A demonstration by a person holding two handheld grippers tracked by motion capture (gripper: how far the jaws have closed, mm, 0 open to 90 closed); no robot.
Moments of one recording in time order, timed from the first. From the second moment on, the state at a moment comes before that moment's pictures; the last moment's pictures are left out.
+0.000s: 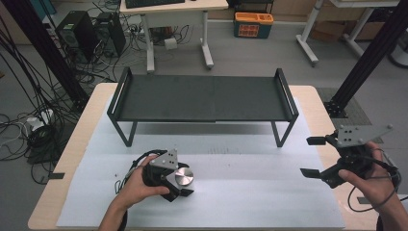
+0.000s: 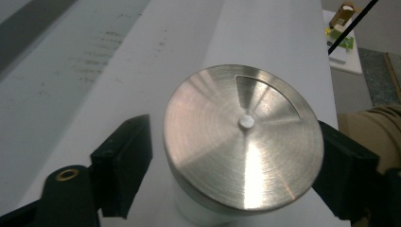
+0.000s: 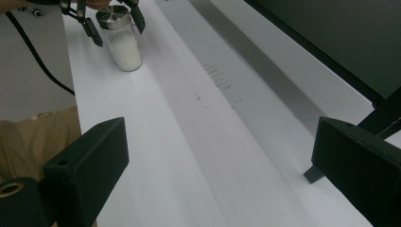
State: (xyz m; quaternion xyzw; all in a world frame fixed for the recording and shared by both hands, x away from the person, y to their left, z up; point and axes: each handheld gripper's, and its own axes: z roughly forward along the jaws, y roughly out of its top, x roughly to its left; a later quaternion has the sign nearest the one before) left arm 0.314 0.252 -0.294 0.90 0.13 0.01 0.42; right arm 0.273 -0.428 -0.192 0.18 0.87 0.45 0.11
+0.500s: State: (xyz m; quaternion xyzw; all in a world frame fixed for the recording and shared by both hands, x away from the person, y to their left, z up) left arm 0.313 0.248 -0.293 0.90 0.12 0.02 0.41; right arm 0.273 -0.427 -0.192 0.18 0.87 0.45 0.11
